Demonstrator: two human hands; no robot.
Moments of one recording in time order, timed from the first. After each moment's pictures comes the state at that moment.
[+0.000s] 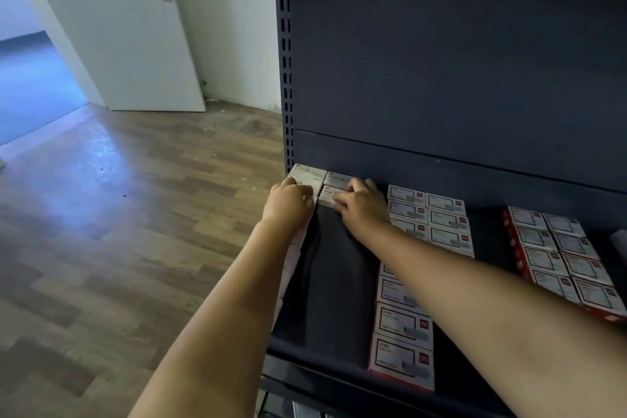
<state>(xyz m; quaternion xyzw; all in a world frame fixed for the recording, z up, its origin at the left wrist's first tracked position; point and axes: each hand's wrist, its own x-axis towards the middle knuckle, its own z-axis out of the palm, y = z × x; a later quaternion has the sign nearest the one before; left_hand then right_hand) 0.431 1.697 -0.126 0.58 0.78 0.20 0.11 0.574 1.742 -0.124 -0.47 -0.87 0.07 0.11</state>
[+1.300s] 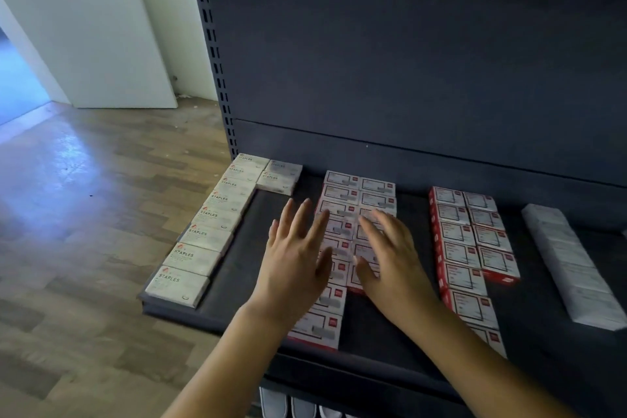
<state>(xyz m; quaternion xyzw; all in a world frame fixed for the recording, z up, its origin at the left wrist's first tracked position) 0.583 1.592 -0.111 0.69 0.67 0.27 -0.01 0.742 1.631 -0.102 -0.45 -0.85 0.11 0.23</state>
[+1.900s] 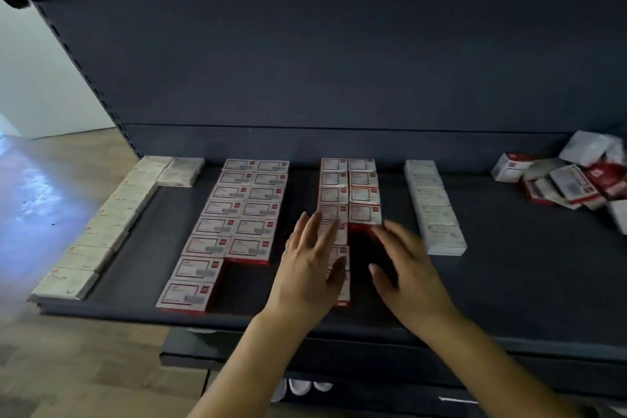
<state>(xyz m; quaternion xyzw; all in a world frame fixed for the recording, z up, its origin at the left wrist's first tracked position) 0.780 1.582 -0.109 0.73 0.61 0.27 0.11 0.950 1.604 -0.123 -0.51 -0.80 0.13 0.30</state>
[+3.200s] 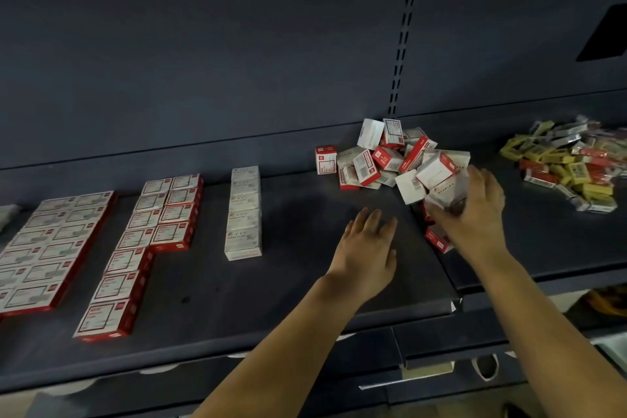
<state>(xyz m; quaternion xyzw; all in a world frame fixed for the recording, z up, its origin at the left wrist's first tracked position) 1.133 1.639 -0.107 0.86 0.48 0.09 0.13 1.318 1.661 -0.116 -0.71 -0.58 0.05 0.40</state>
